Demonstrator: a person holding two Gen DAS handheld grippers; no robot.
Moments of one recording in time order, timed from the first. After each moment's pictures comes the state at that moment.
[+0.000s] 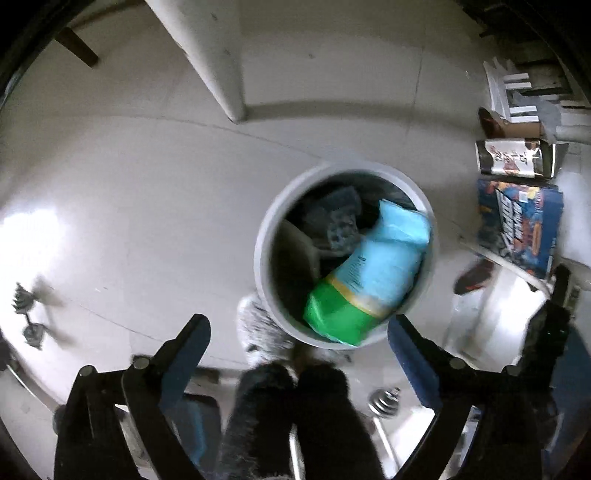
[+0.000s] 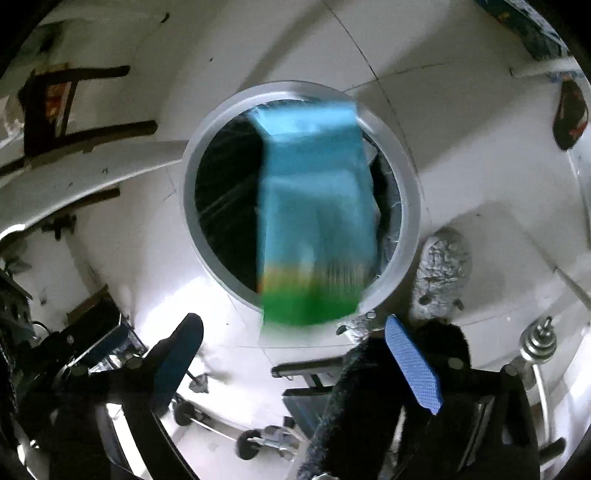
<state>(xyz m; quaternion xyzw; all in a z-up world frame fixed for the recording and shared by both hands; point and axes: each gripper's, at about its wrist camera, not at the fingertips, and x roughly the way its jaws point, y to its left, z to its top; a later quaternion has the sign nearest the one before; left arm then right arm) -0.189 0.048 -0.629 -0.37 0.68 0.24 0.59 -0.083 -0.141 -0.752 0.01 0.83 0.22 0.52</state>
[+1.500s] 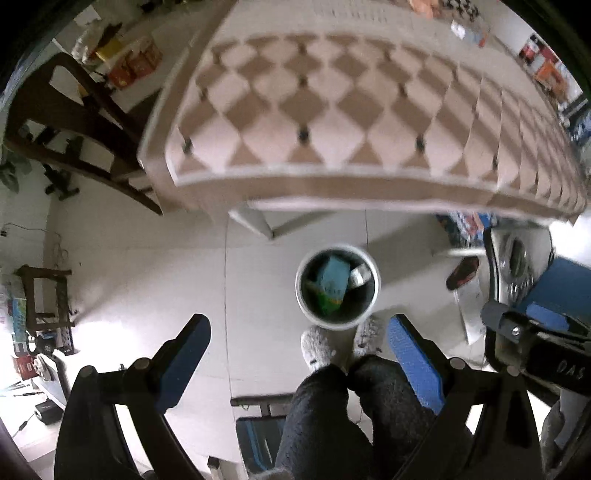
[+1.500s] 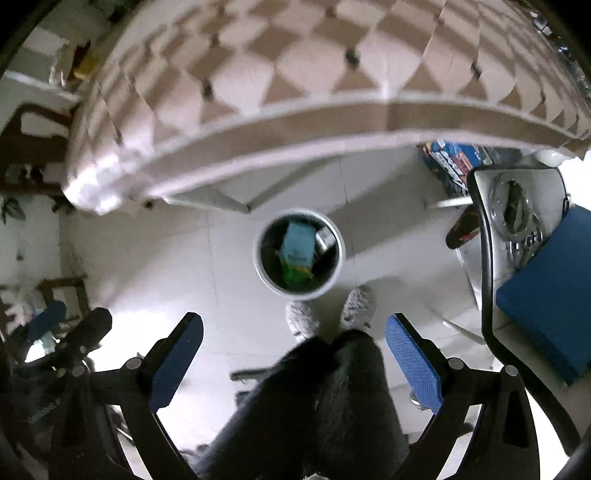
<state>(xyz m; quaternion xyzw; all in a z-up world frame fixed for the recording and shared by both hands) -0.188 -0.012 -0.263 -0.18 0.62 0.25 0.72 -0.101 -0.179 -0.307 -0.09 0.69 0.24 0.68</state>
